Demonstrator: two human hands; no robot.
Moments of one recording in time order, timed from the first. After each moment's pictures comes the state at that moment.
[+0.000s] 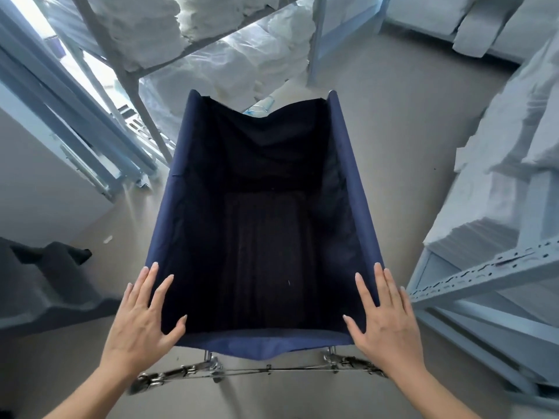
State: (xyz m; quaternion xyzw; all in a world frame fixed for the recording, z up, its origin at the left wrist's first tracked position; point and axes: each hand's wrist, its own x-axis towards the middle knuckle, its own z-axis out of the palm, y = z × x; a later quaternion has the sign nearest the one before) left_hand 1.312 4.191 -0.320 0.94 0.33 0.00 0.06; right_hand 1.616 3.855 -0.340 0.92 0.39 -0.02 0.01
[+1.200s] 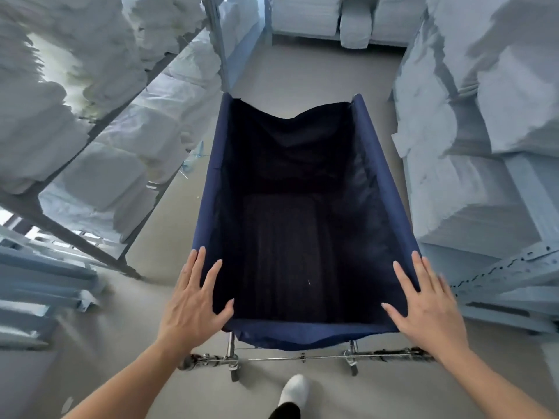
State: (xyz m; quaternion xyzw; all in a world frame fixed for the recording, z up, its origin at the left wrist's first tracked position) left_hand 1.600 4.482 -0.318 0.99 0.09 0.00 0.10; right_hand 1.721 4.045 -0.342 0.99 0.16 -0.02 0.03
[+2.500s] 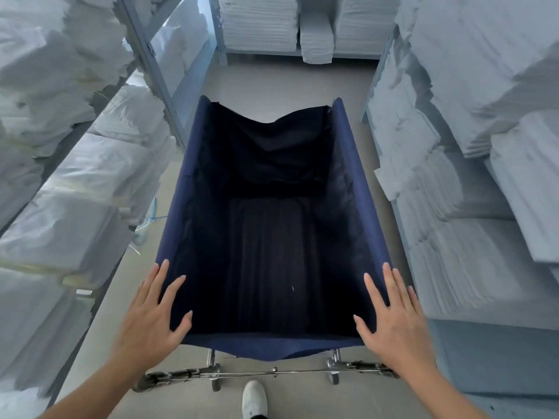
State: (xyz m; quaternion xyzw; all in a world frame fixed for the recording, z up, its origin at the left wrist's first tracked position) left_hand 2.044 4.624 -0.325 1.00 0.01 0.02 0.09; right_hand 2.100 4.172 -0.348 0.99 0.10 0.00 -0.01
